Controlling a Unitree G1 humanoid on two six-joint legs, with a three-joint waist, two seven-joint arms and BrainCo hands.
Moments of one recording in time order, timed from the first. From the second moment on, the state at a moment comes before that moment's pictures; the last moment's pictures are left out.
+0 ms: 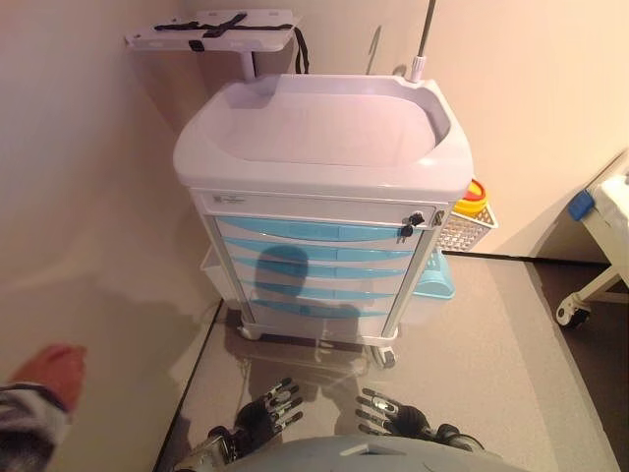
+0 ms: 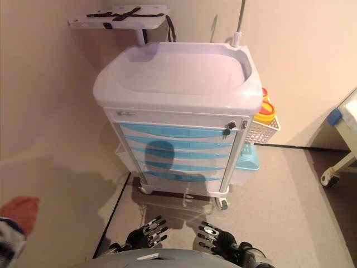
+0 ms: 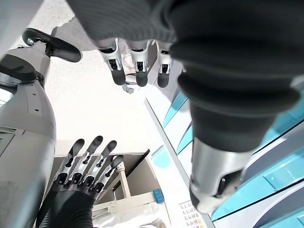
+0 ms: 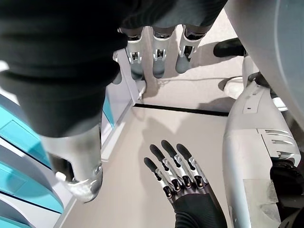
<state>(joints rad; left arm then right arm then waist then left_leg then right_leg) 0.05 0.19 -0.31 1.10 -0.80 0.00 -0.66 0.00 -0.22 0.29 1.15 0.65 0.06 0.68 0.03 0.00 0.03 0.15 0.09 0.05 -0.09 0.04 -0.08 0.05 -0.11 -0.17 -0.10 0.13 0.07</state>
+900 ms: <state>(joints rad) 0.05 0.19 -0.29 1.10 -0.86 0.05 -0.67 -0.01 -0.22 0.29 1.16 0.65 0.06 0.68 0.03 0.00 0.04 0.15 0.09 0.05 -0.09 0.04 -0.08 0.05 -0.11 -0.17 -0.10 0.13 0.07</state>
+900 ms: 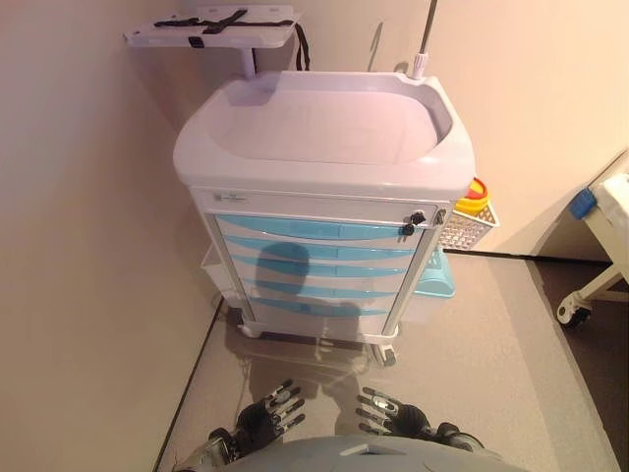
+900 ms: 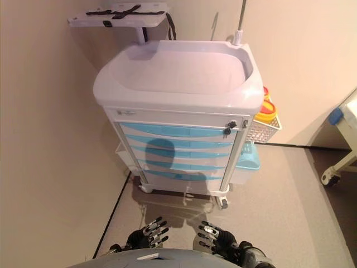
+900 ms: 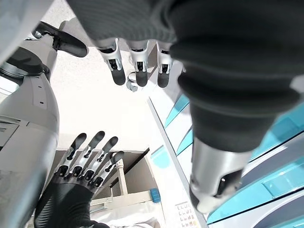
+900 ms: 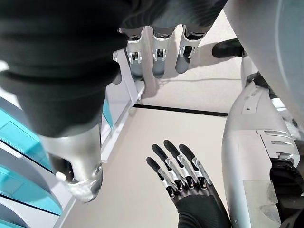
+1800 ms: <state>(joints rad) -0.14 0.19 -0.24 0.96 -1.26 0.10 -0.74 -0.06 -0.21 0.25 0.97 0.82 -0.08 0.57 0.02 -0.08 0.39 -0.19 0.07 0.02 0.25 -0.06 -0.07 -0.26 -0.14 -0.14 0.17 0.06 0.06</state>
